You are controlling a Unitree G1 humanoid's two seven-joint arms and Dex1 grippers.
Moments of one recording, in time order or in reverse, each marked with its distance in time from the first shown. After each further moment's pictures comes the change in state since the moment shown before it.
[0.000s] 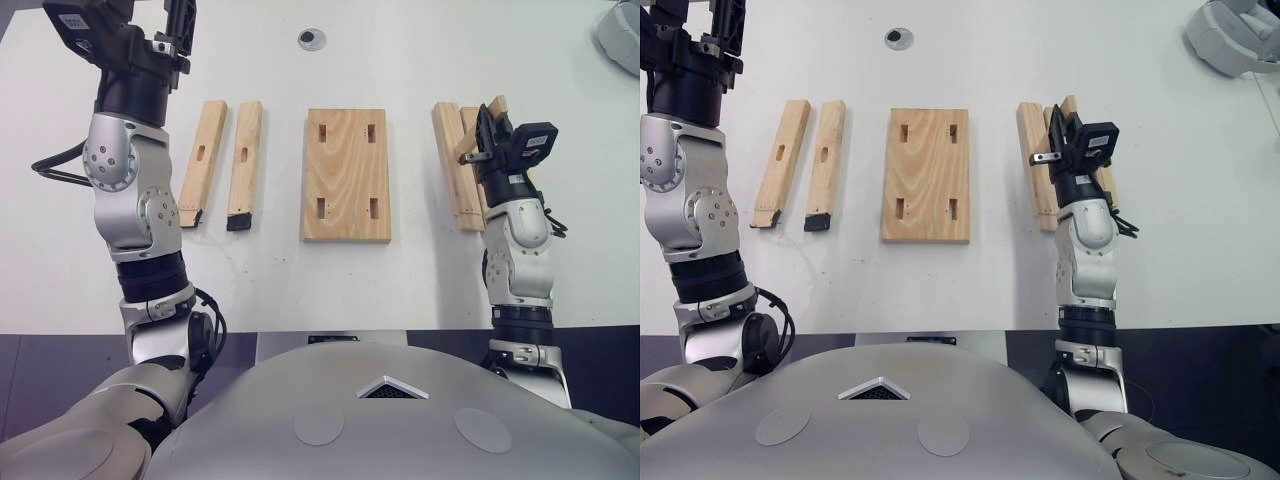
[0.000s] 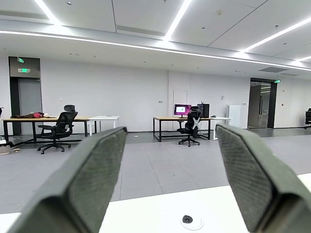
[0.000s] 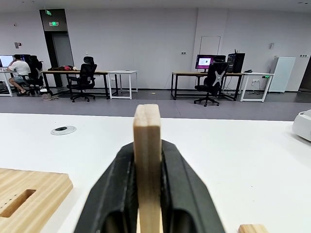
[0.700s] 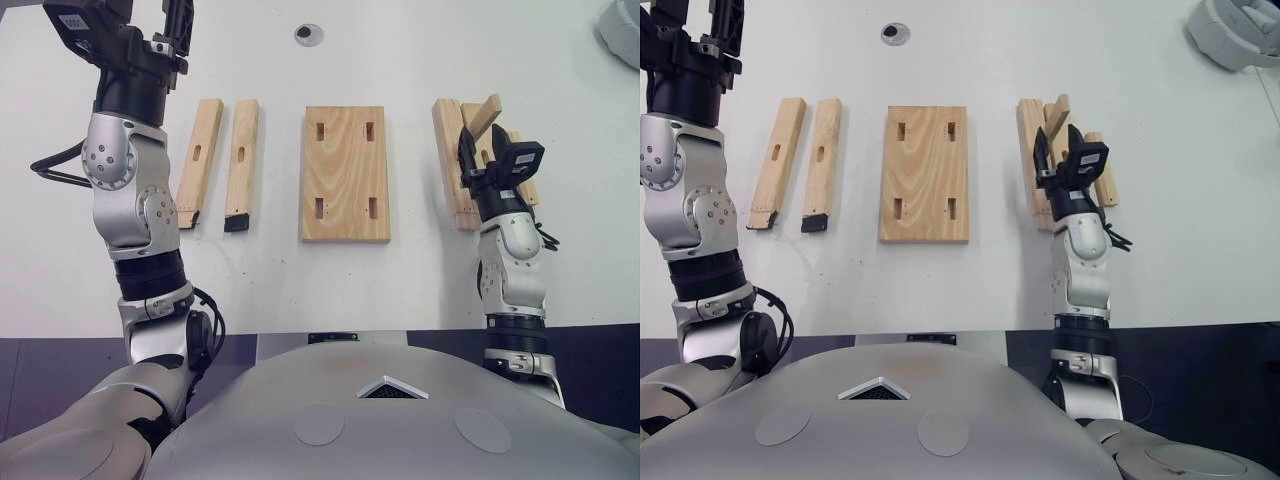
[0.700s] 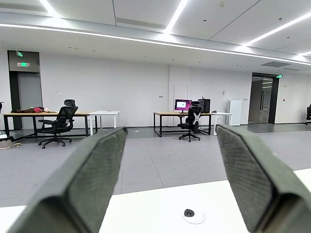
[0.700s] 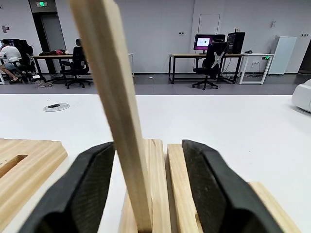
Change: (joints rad) left arm -0.007 0.009 0.003 0.027 0.002 -0.005 0.000; right arm 0.040 0.018 -0.003 -0.003 -0.026 -0.010 0.039
